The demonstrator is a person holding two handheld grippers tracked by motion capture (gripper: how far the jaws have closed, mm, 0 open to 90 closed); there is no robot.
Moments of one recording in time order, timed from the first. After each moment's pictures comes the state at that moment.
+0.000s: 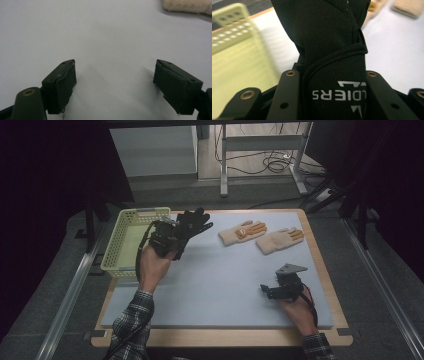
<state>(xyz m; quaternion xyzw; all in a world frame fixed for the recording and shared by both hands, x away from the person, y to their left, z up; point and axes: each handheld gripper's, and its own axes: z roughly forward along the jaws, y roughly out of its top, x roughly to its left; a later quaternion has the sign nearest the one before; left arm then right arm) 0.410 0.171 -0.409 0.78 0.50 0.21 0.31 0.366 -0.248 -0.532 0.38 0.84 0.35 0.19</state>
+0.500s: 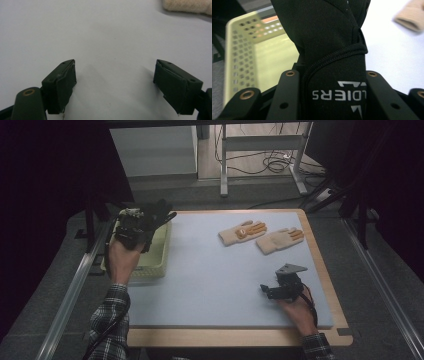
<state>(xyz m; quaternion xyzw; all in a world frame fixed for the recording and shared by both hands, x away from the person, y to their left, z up) 0.416 0.260 -0.403 0.73 0.57 0.25 0.28 0.366 -0.248 -0.533 0.38 0.84 0.35 0.19</state>
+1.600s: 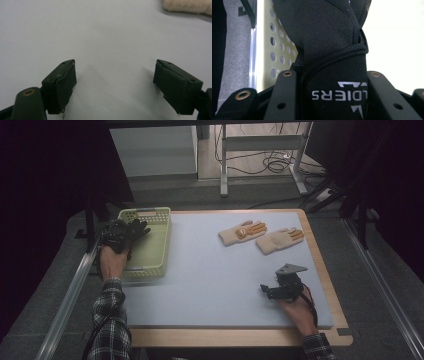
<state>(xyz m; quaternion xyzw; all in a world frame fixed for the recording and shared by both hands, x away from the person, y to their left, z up) 0.464 0.327 -0.483 0.70 0.66 0.21 0.14 0.366 -0.247 -0.533 0.38 0.84 0.35 0.19</state>
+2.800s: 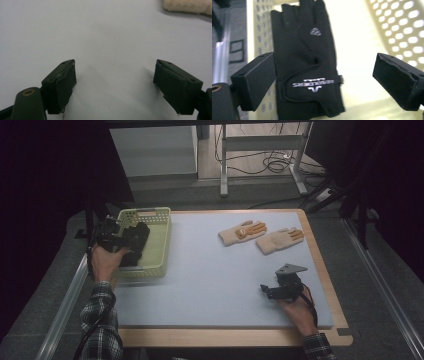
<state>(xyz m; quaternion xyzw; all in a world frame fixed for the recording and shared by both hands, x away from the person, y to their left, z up) 0.442 0.339 -0.463 0.70 0.64 0.18 0.28 0.366 -0.247 -0.533 0.38 0.84 0.35 0.19</state>
